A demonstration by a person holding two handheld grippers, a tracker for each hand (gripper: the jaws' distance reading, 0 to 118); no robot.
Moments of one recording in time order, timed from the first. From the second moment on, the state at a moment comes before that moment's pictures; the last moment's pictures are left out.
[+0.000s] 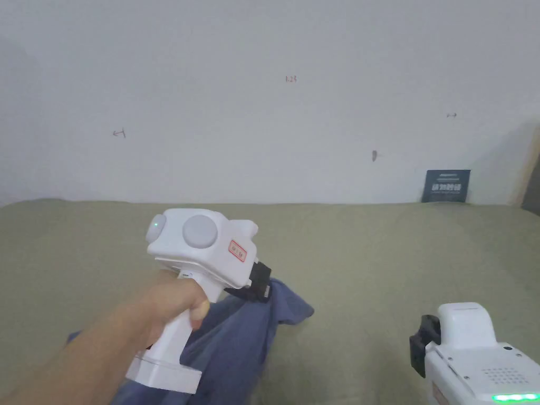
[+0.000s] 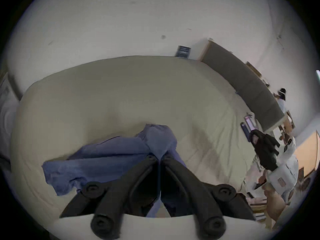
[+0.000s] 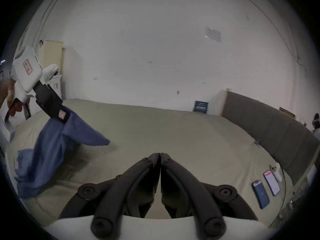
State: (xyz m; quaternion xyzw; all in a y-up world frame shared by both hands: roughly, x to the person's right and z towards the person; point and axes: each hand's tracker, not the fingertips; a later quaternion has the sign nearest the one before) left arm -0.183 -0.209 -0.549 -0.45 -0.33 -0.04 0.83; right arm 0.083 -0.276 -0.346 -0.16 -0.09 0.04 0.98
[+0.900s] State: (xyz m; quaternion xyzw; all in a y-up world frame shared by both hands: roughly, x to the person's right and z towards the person) left arm -0.058 -0.237 -0.491 -0.46 -0.44 0.03 0.77; right arm 0.196 -0.272 -0.271 -0.19 -0.20 0.04 0.96
